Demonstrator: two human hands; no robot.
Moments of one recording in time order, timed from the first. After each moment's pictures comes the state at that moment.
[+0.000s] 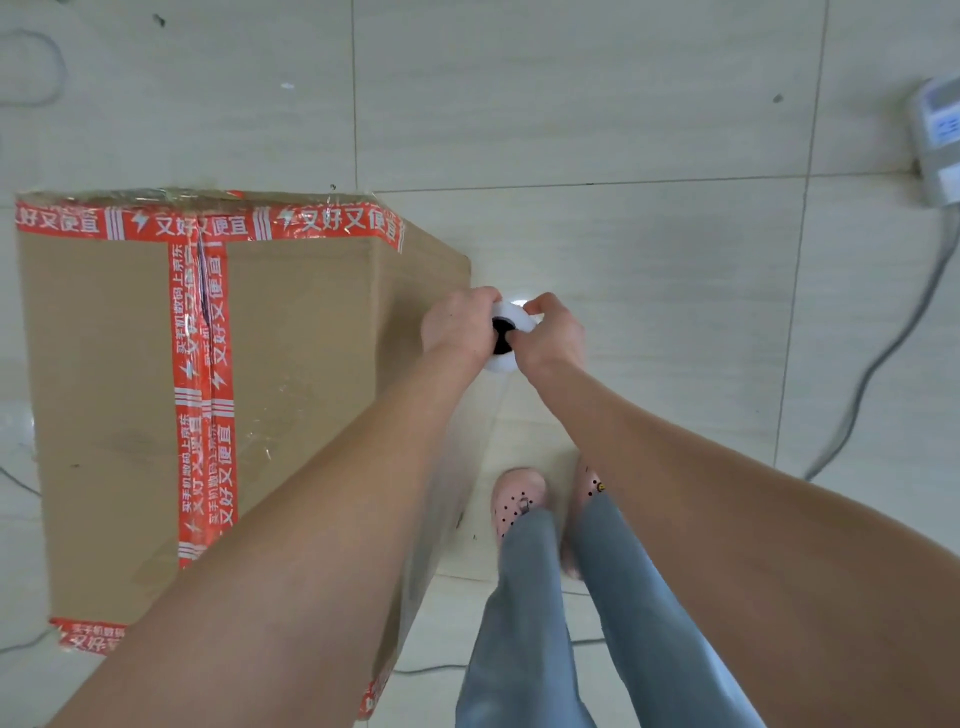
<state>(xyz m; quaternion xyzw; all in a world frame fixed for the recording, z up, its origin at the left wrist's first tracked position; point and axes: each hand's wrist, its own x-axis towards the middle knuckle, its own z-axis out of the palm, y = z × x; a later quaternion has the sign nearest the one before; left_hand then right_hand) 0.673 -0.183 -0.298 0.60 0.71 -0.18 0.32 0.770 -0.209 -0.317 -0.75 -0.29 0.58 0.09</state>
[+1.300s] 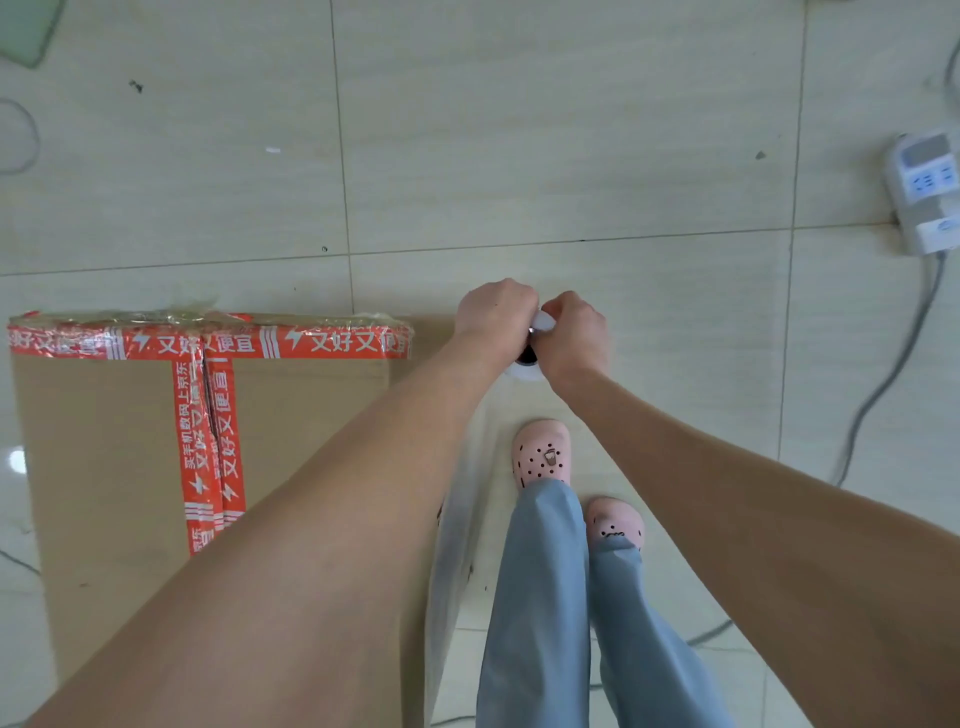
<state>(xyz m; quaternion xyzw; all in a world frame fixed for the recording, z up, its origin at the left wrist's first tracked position) 0.696 -0.060 -0.301 0.73 0.57 -0.27 0.28 0.779 -0.103 -0.318 -0.79 -0.37 0.49 0.04</state>
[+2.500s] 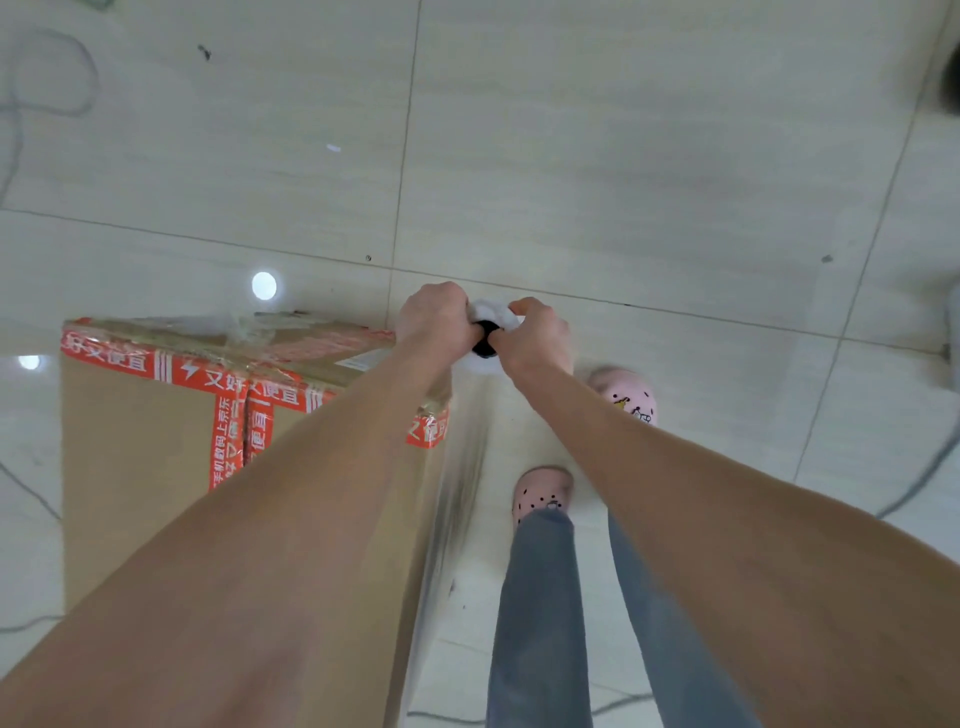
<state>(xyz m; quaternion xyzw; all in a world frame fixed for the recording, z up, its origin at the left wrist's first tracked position) 0.597 0.031 -0.304 0.50 0.76 -0.23 0.34 0.706 0.014 -0.310 -0.72 -0.38 0.58 -0.01</state>
